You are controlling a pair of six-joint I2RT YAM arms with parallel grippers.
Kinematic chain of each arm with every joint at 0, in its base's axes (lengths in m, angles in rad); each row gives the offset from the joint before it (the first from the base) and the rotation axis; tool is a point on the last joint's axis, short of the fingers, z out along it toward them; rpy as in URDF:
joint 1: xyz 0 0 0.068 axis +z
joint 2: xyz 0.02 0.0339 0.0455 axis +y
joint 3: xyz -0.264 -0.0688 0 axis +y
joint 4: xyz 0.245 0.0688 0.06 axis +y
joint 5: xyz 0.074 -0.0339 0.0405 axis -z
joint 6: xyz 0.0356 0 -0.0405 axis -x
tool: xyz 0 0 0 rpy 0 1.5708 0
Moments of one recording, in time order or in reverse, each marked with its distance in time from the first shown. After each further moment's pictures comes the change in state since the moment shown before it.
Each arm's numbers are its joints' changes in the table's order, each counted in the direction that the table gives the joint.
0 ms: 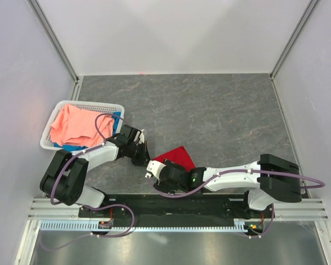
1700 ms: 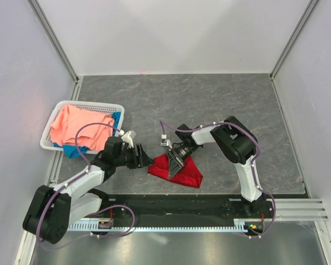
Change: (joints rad) left arm 0.082 -0.413 0.326 -0.333 0.024 0.022; right arm -0.663 0.623 -0.337 0.316 -1.481 0.015
